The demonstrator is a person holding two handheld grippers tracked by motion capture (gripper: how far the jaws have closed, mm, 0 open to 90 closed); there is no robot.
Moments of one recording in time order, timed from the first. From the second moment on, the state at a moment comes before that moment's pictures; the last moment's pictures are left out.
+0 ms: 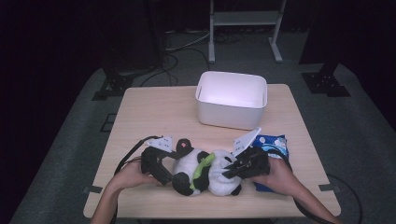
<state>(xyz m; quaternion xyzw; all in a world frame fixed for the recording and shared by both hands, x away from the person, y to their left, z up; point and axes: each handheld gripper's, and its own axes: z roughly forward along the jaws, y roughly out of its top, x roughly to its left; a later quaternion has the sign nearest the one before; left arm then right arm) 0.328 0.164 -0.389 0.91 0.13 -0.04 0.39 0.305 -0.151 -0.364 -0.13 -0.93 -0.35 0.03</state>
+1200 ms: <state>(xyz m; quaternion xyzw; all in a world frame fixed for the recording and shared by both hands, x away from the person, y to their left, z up) 0.333 0.168 -0.361 0.91 0.12 -0.05 0.39 0.331 -0.177 -0.377 -0.18 -0.91 -0.38 0.03</state>
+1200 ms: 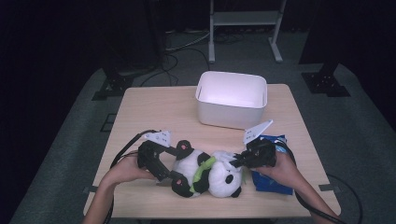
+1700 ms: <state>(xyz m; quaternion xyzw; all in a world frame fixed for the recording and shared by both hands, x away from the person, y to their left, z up) 0.355 0.168 -0.353 0.92 0.13 -0.03 0.37 0.327 -0.176 -0.377 -0.18 -0.91 -0.38 0.03</state>
